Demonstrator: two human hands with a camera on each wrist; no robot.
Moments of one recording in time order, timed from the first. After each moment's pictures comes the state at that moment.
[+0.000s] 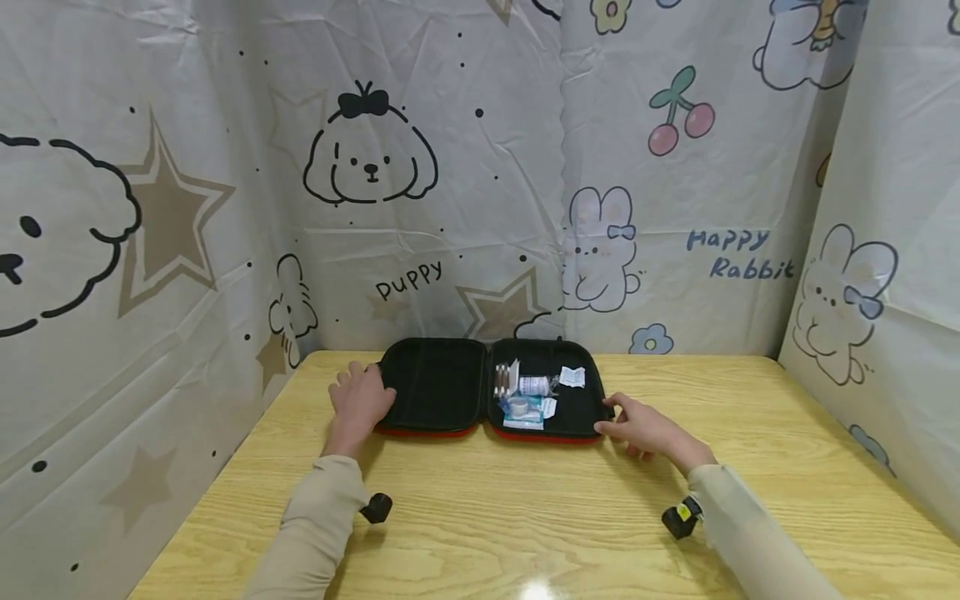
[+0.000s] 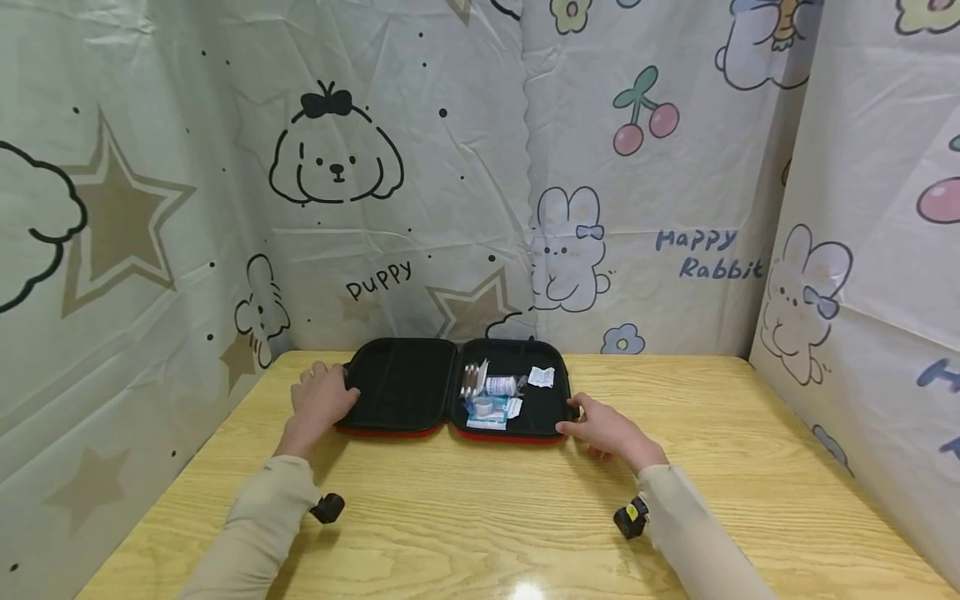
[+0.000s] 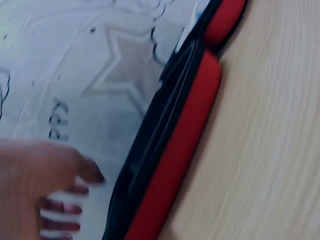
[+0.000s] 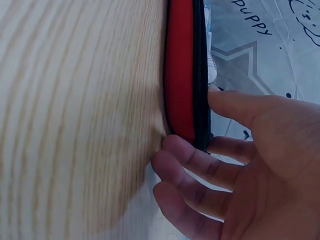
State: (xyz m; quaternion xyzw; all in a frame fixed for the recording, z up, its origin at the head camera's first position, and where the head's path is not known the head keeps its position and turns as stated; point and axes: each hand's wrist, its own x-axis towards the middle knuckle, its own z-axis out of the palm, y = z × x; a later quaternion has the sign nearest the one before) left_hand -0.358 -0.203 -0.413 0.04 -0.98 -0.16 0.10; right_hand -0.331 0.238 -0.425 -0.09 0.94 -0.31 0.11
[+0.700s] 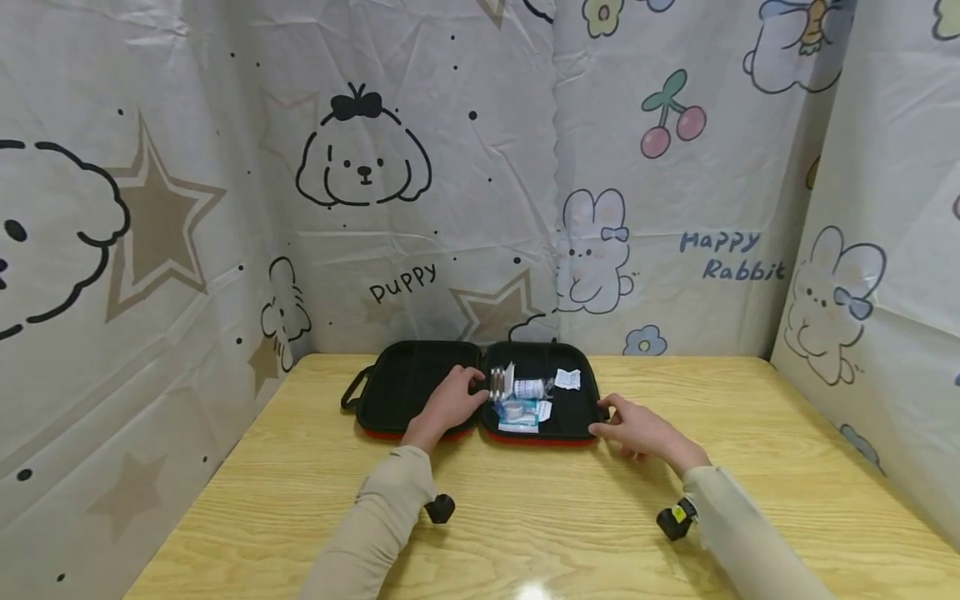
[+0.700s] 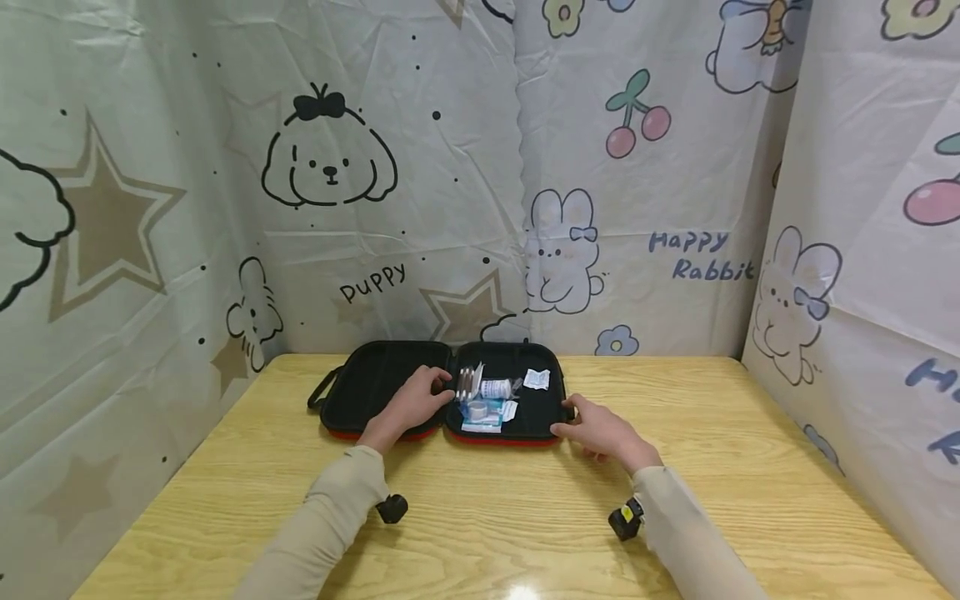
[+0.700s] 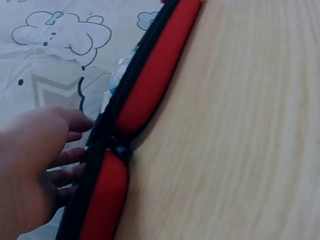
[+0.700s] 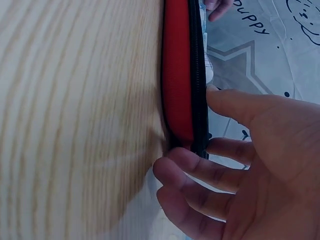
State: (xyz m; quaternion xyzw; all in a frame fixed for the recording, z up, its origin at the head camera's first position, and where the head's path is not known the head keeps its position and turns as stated) left_hand -0.394 -0.084 -0.439 -0.12 -0.94 -0.32 0.05; right_hand -0.333 0.239 -0.425 -0.10 0.94 -0.31 0.09
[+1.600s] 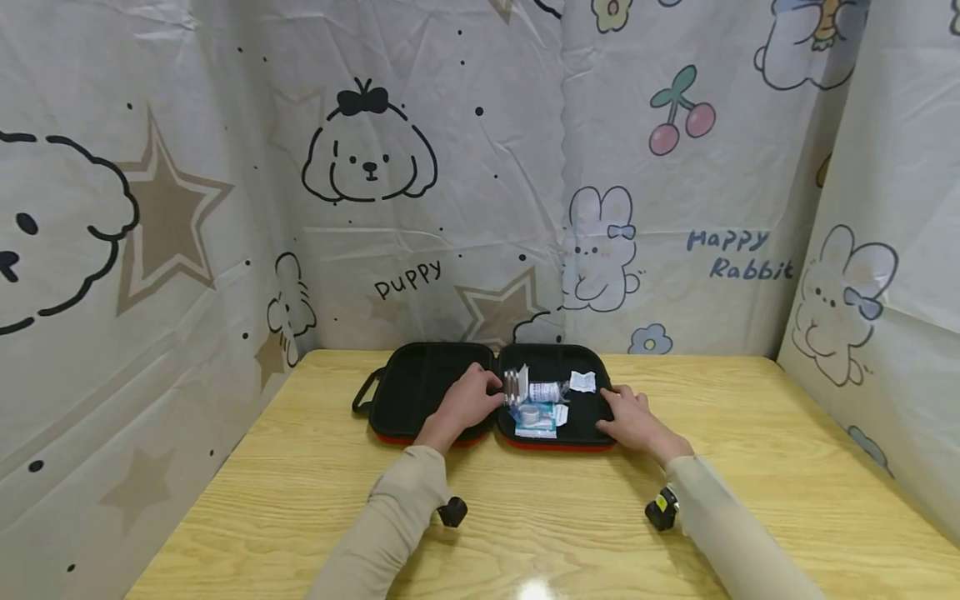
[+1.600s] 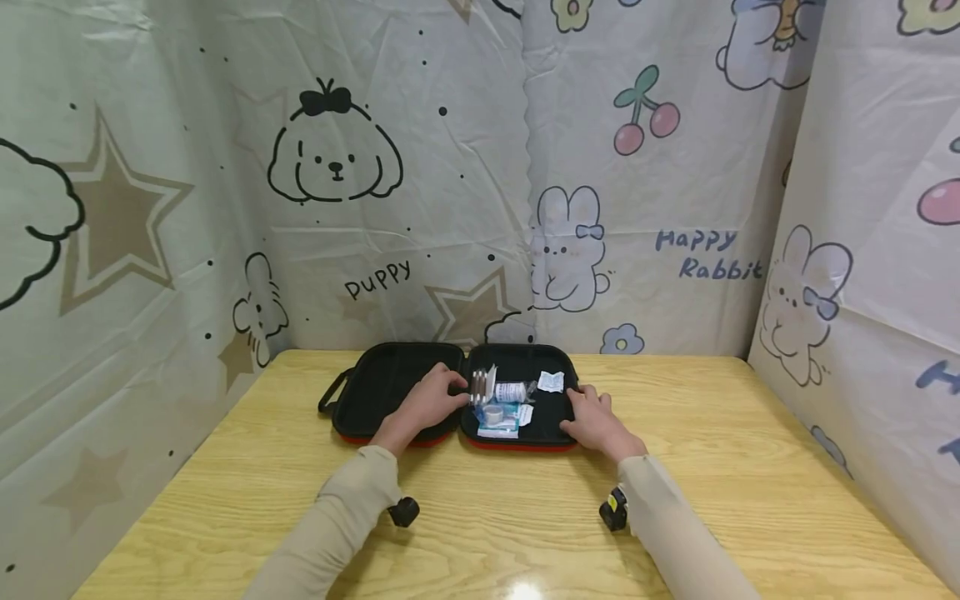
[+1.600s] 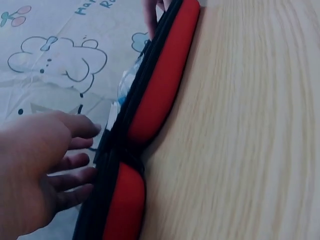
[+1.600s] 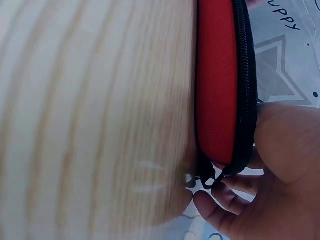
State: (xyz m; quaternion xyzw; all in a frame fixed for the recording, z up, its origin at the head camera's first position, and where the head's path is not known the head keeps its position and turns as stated) left_hand -0.382 -0.064 -0.431 -0.15 -0.95 -0.27 0.05; right_hand -0.356 0.227 -0.444 -0.12 0.98 -0.18 -0.01
